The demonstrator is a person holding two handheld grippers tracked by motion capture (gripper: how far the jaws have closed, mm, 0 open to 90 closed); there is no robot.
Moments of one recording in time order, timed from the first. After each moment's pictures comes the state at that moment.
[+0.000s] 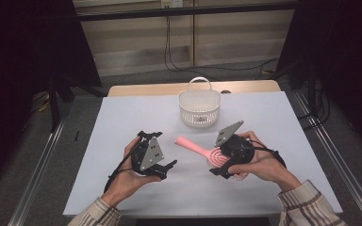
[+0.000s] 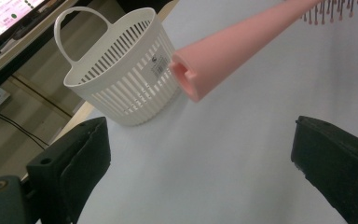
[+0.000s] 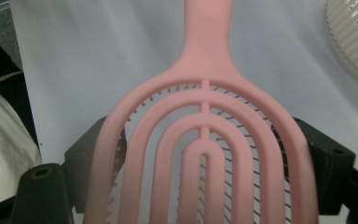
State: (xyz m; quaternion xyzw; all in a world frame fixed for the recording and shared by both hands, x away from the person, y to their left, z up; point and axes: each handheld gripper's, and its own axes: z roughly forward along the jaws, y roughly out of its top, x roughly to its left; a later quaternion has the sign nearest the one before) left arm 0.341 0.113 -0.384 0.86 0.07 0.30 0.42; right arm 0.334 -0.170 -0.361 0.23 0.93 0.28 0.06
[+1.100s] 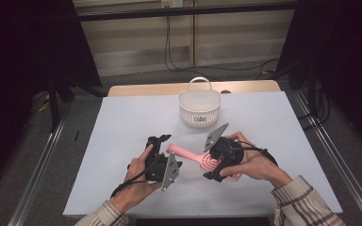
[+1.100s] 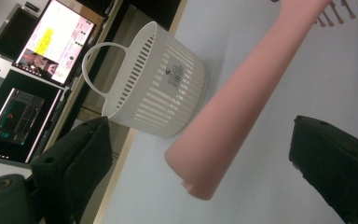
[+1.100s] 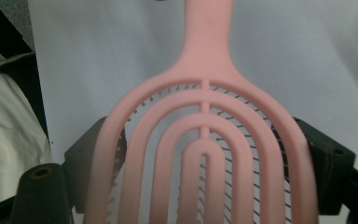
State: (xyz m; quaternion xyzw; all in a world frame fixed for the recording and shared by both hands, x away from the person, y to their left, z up) left arm 0.316 0.086 -0.396 0.84 -0.02 0.44 0.32; right arm 0.337 -0.143 -0.363 0.19 0.95 0.26 0.04
